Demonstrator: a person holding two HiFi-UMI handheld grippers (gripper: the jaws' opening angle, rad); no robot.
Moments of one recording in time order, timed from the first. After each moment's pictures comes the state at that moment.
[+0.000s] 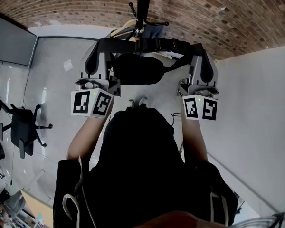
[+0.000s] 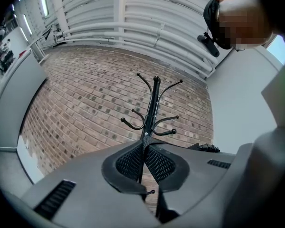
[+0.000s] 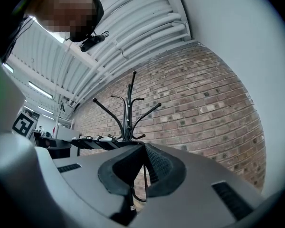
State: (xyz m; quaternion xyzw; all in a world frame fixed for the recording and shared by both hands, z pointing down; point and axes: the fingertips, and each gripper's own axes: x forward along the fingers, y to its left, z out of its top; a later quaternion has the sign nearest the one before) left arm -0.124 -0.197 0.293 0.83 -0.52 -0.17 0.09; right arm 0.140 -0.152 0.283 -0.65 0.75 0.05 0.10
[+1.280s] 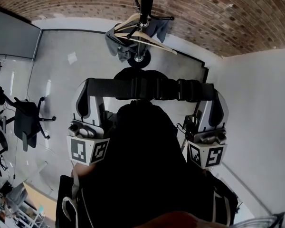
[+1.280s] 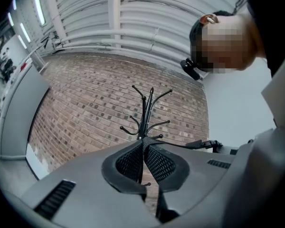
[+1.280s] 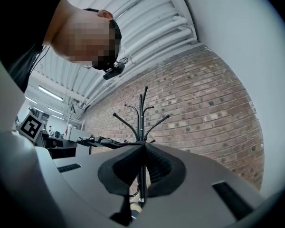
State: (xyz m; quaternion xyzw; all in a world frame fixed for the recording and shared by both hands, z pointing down) left arm -0.148 -0.094 0.256 0.83 -0.53 -0.16 0.08; right arm 0.117 -0.044 0.244 -0.62 0.78 0.05 0.09
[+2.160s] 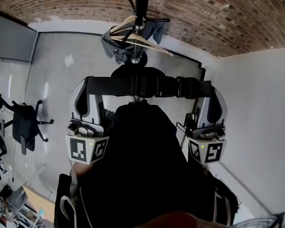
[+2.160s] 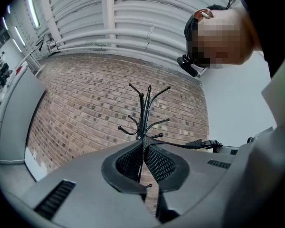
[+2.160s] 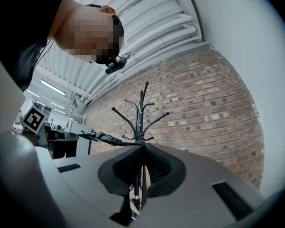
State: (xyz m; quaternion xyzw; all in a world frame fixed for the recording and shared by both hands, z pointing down) left arm -0.139 -0.109 0.259 0.83 -0.53 -0.15 0.06; right arm 0.128 -0.058 0.255 -0.62 0.78 0.06 0.05
